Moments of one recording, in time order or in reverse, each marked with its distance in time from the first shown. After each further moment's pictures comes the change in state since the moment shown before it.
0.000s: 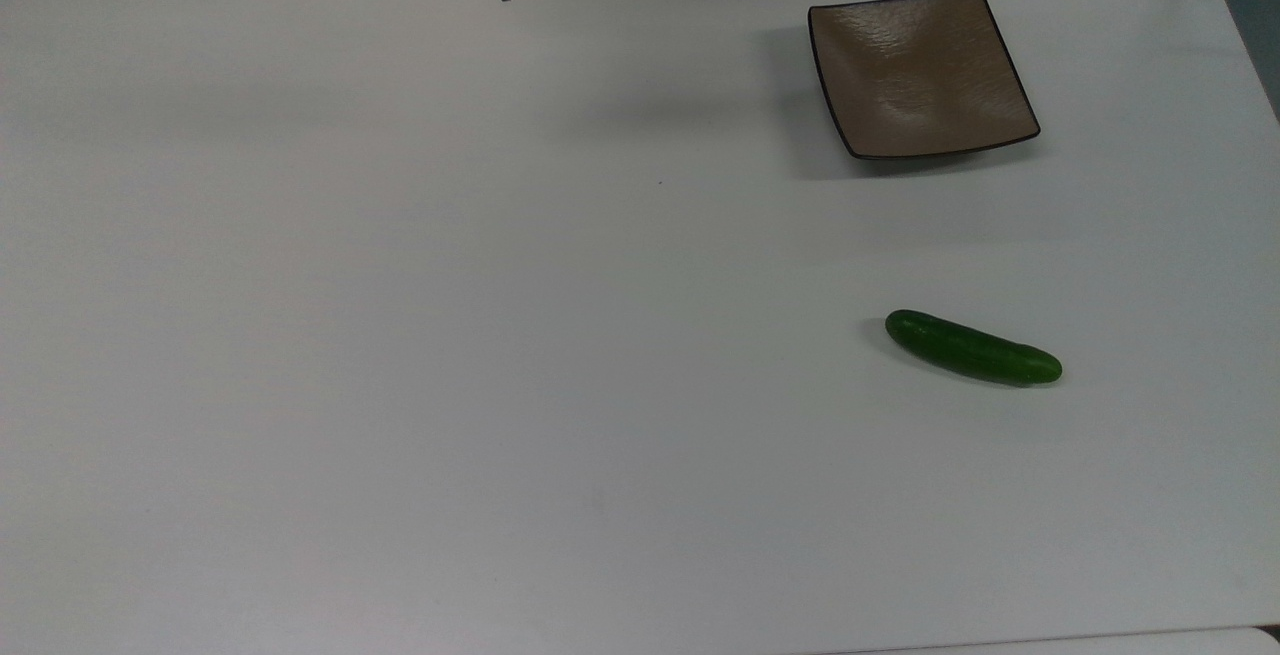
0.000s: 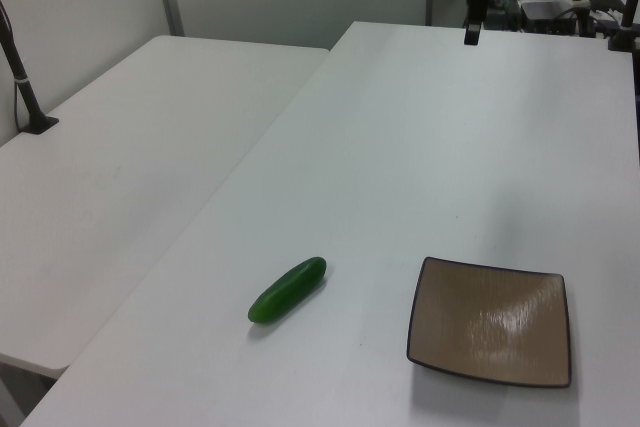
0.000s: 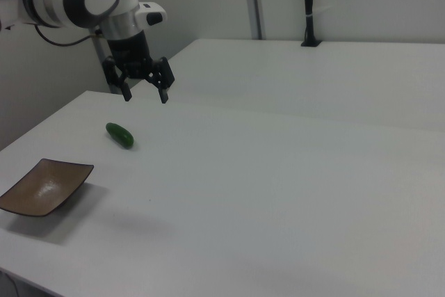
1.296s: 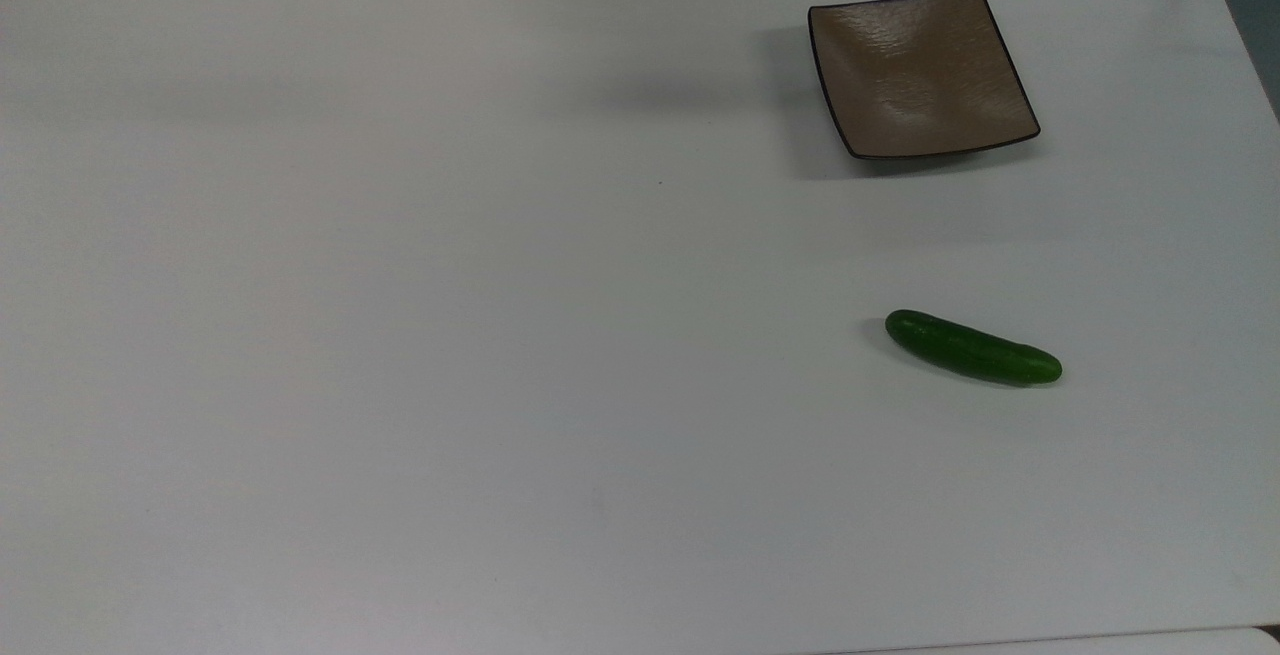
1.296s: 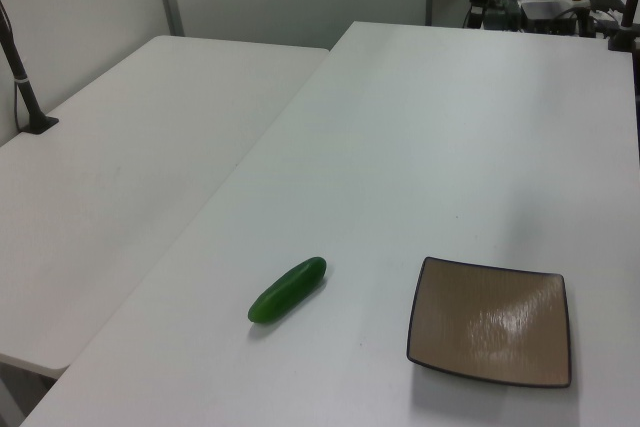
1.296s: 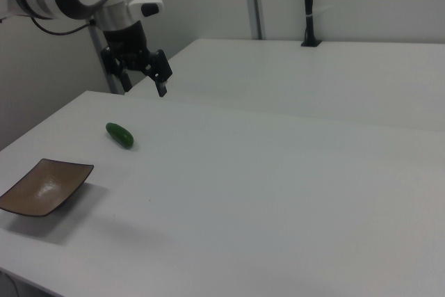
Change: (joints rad) arm -0.015 -0.043 -0.005 0.005 -0.002 -0.012 0.118
